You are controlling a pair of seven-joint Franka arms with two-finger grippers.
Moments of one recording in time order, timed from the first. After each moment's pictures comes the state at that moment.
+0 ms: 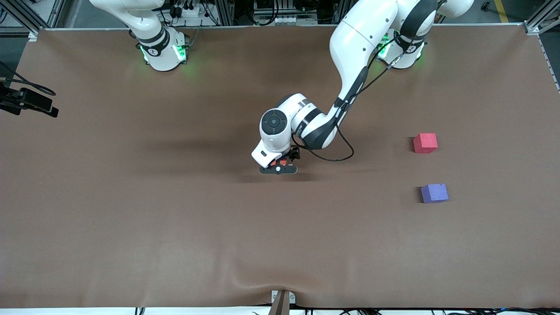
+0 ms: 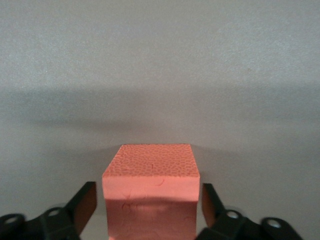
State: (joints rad) left arm -0.79 0.89 -0.05 -1.31 0.00 2.16 -0.83; right arm 0.01 0.03 -0.10 -1.49 0.01 1.42 0.00
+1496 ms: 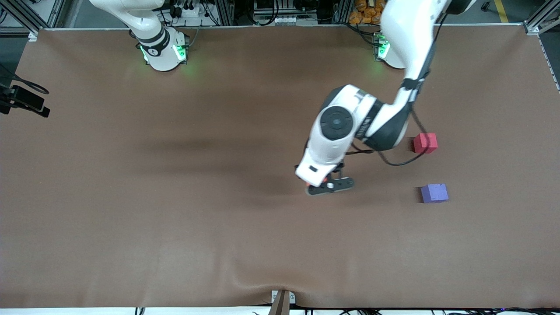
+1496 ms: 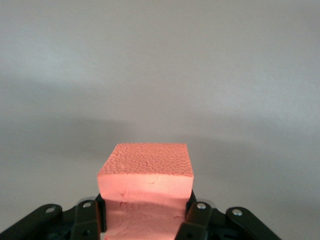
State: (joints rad) left arm -0.56 0.61 -0.03 -1.34 0.00 1.98 -0.78; right arm 0.01 0.03 -0.10 -1.47 -0.01 1.45 0.00
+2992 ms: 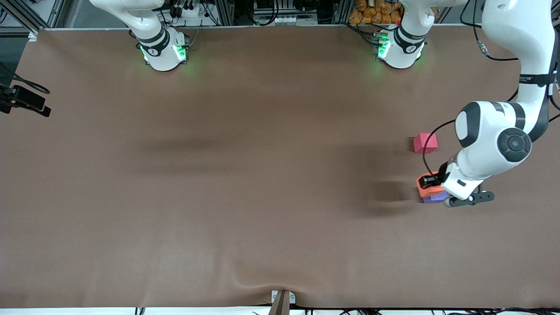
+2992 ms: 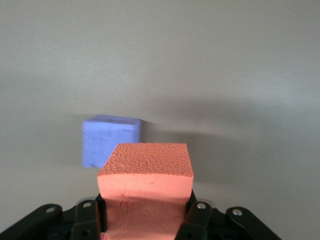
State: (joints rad) left arm -0.01 0.38 -0.02 -1.90 0.00 2.30 -0.16; right arm 0.01 0.03 -0.10 -1.47 -0.01 1.44 0.01
